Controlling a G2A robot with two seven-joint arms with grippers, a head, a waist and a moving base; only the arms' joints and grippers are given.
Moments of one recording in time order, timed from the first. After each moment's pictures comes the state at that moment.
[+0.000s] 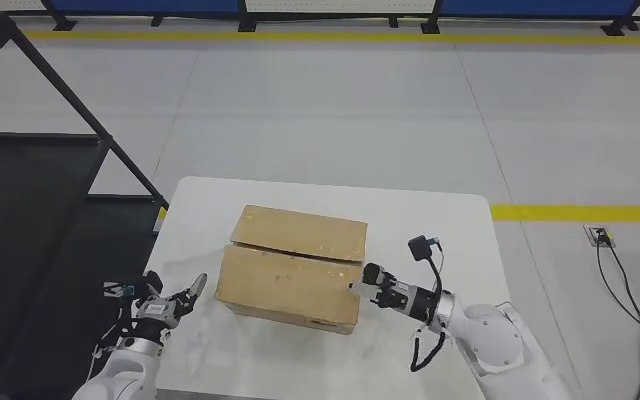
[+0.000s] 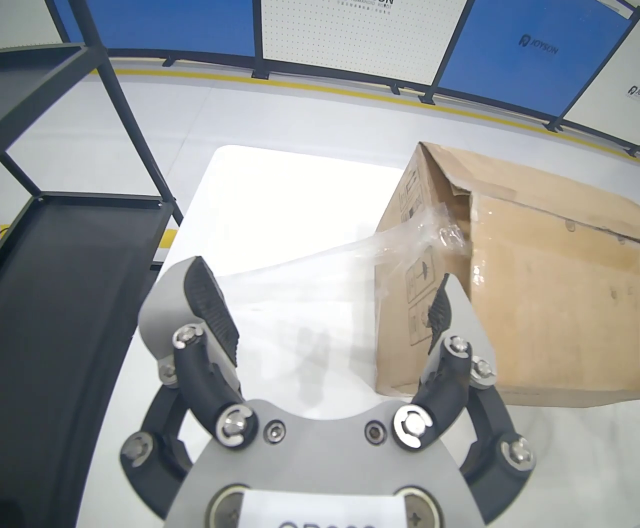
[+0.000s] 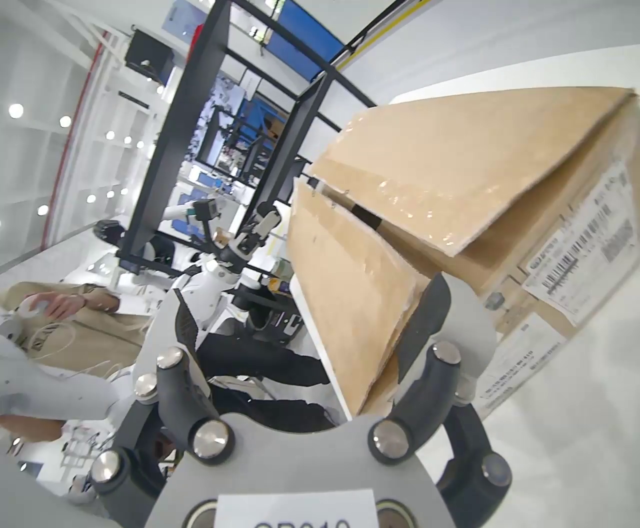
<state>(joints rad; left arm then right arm) 1.56 -1.17 -1.68 -1.84 1.04 -0.08 -0.12 -1.10 -1.20 1.28 -1.63 -0.07 -0.42 0.79</state>
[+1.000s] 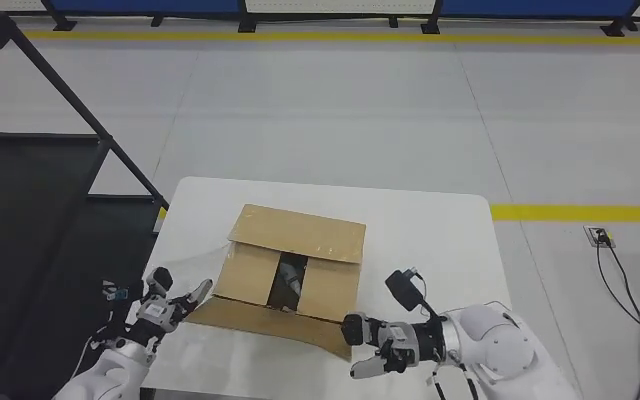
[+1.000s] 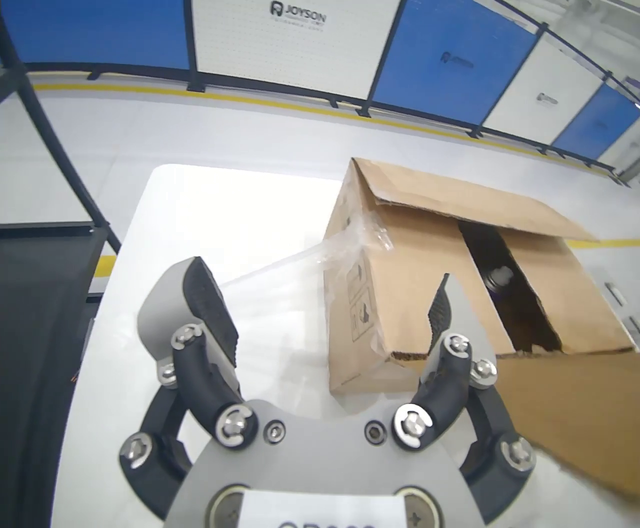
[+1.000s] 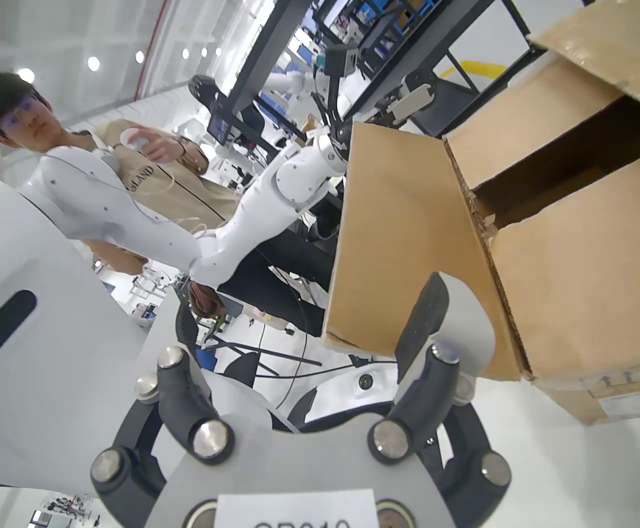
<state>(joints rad) 1.56 -1.15 -1.76 -1.79 0.96 -0.44 -0.13 -1.12 -1.12 1.21 -1.72 0.15 -0.66 1.16</state>
